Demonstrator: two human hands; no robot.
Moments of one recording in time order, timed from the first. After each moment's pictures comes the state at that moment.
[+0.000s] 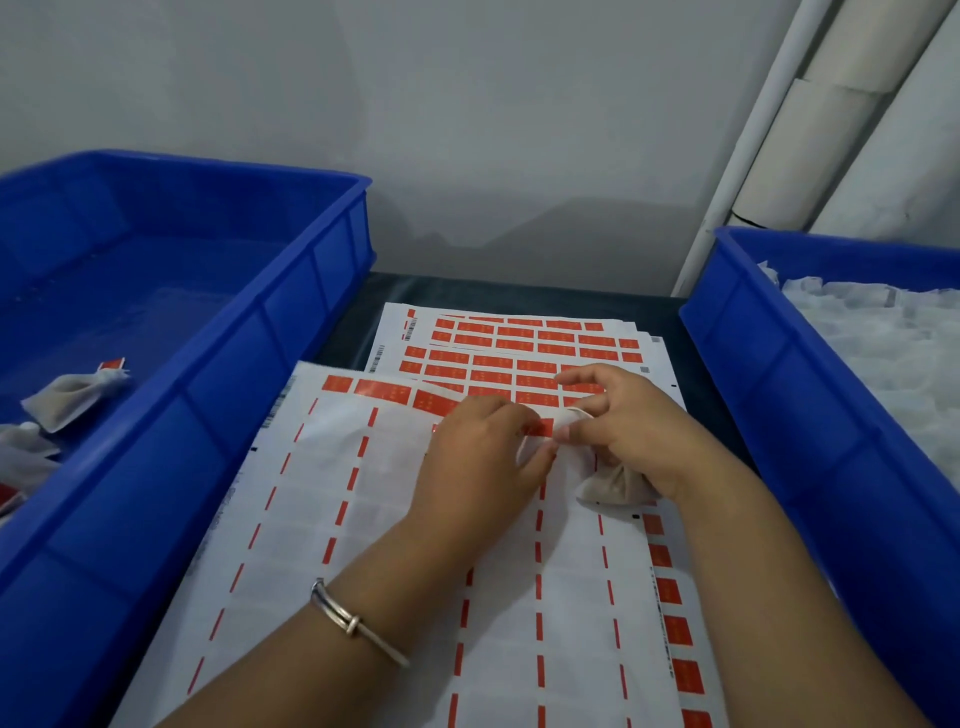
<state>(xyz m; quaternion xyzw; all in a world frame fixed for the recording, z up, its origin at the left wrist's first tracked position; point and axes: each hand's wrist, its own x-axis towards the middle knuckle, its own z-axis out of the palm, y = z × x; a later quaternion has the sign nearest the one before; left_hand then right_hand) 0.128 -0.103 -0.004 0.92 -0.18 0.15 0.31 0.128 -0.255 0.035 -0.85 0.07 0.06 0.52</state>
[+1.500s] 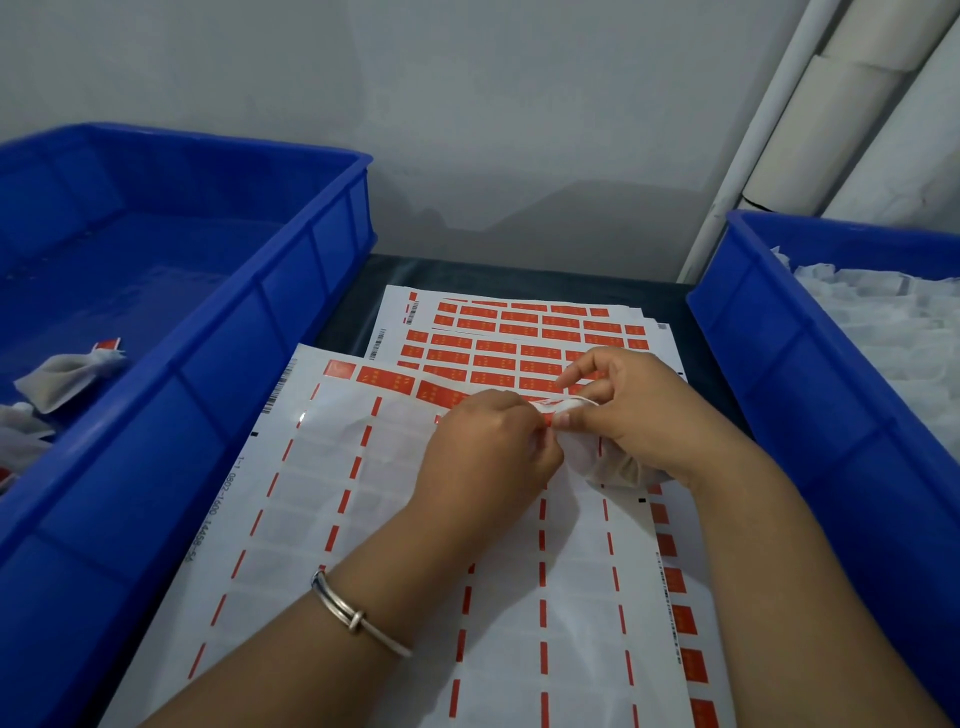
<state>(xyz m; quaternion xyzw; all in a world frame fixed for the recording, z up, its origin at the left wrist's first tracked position) 0.121 -0.104 0.006 0.91 -0.22 0.16 0.31 0.125 -0.251 0.048 -0.90 0.03 0.05 0.44</state>
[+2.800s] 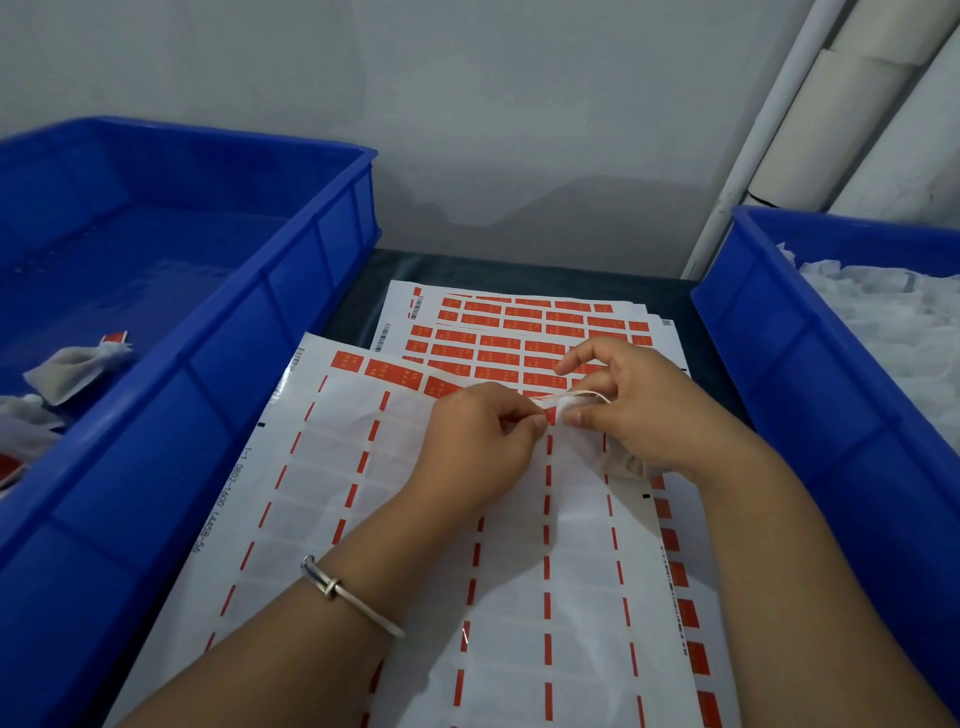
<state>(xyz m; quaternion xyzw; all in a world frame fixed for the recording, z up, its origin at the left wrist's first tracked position) 0.131 -0.095 0.005 0.89 -0.13 0.04 0.44 0.124 -0.250 0.048 -0.92 0.01 0.05 0.39</state>
